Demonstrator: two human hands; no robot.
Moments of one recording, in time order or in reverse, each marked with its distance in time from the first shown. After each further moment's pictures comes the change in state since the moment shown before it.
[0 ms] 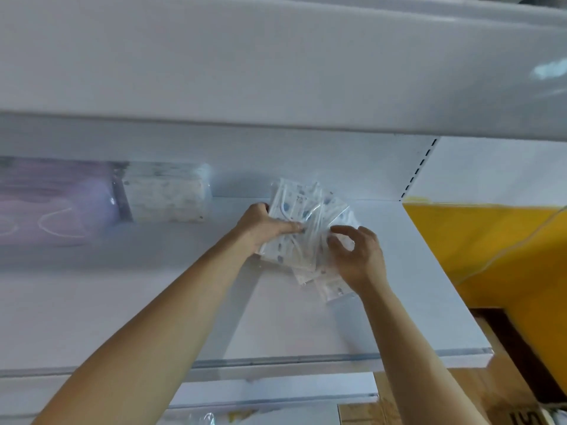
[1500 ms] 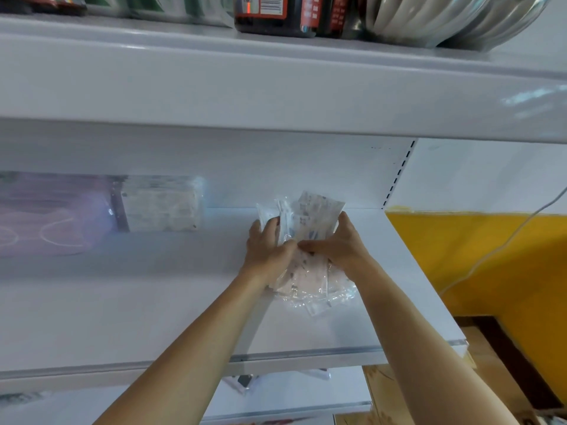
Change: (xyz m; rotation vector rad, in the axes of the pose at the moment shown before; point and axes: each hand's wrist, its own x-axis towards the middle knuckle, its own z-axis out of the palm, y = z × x) left_hand -0.055 -0.005 0.046 0.010 0.065 0.125; right_hand 0.016 -0.031 -0.023 0.305 -0.214 0.117
